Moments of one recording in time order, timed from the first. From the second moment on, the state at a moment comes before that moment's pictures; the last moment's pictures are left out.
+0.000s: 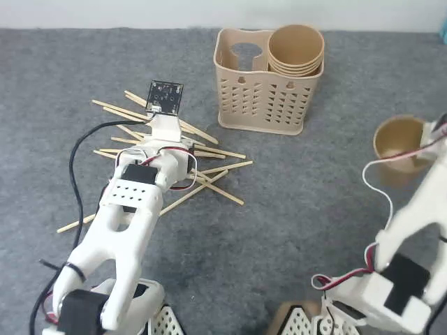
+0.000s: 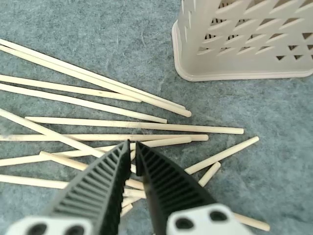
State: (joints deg) left arm 4.3 -22.5 50.5 33.9 6.1; right arm 29.2 -4.0 -19.4 93.6 16.6
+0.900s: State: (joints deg) left arm 4.3 -22.5 50.5 33.9 4.0; right arm -0.6 1.2 -56.2 84.0 -7.9
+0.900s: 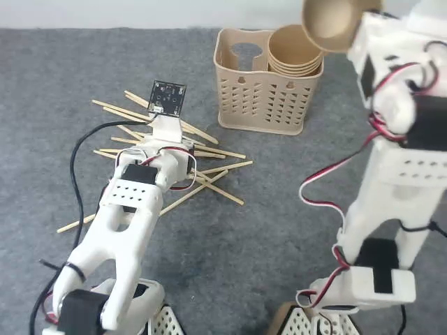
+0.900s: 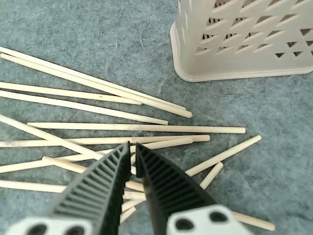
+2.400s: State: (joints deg) left arm 4.3 -22.5 50.5 33.9 4.0; right arm -5.6 15.0 -62.0 81.8 -8.1
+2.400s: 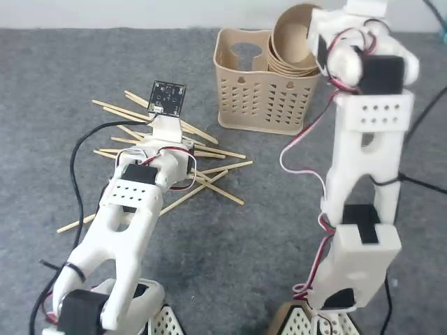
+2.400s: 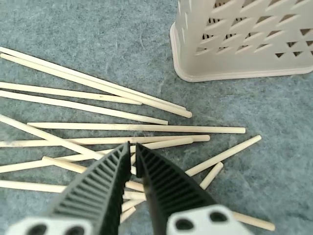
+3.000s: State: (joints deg) left arm 4.3 -22.5 50.5 33.9 4.0; right arm -5.1 -5.4 -65.0 100.7 -6.1
